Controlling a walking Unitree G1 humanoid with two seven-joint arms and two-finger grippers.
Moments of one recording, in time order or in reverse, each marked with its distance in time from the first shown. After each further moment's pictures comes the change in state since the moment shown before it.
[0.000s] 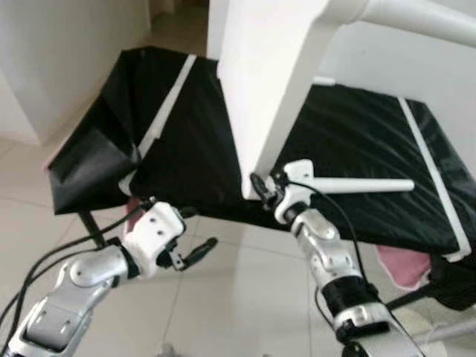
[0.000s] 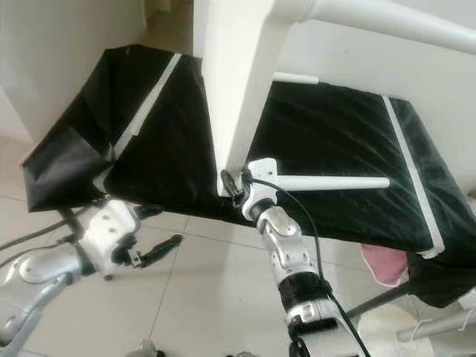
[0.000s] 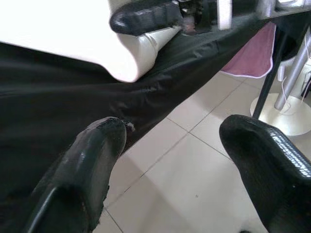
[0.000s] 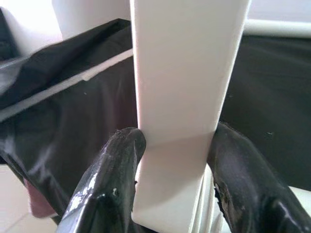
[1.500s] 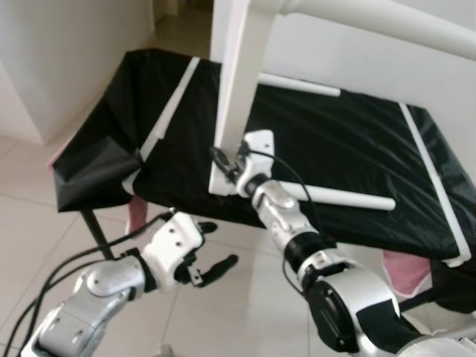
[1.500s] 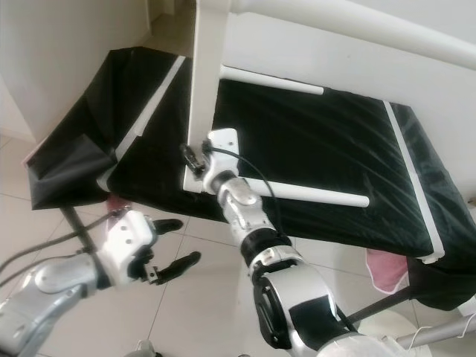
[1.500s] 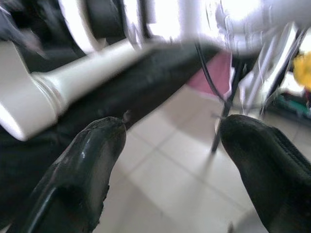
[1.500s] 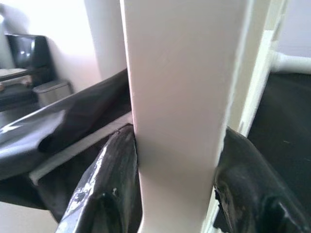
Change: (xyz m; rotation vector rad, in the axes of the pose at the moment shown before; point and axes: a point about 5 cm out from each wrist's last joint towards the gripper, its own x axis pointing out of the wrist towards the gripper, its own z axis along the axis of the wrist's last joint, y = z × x) left arm 0.022 -0.035 0.018 -0.096 -0.114 -0.118; right arm 0.035 0.021 0.018 0.030 -0.117 0.031
